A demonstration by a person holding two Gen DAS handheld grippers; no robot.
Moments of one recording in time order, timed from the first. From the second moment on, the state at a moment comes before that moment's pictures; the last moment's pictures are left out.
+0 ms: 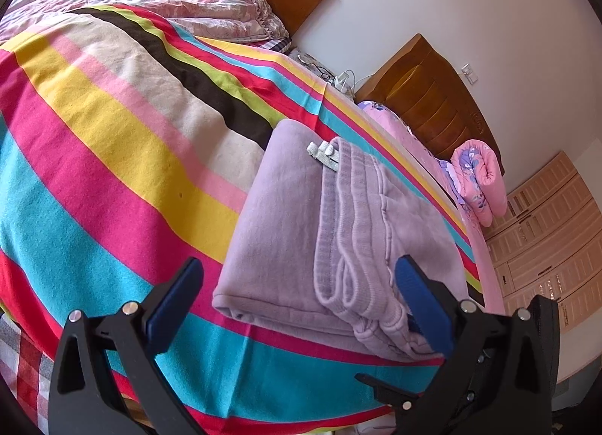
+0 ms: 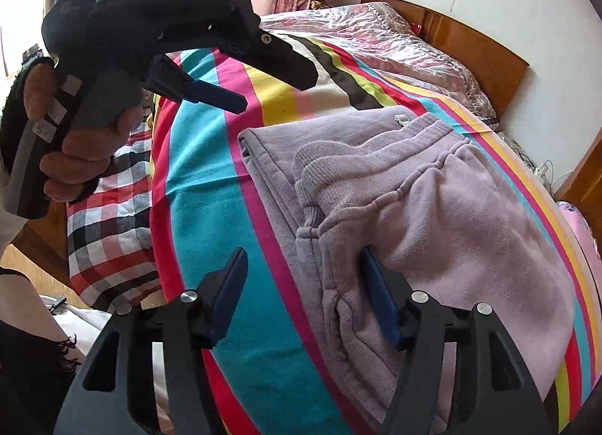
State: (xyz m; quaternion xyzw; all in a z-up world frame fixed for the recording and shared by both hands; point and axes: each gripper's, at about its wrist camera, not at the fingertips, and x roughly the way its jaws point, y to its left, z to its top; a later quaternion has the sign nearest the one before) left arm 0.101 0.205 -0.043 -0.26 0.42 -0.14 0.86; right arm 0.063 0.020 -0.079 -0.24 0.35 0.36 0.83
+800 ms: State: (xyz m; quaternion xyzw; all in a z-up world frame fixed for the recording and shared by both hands) left arm 0.175 0.151 -0.046 -0.36 0.53 -0.33 0.70; right arm 0.042 0.008 -0.043 -0.30 0.20 0.26 0.90
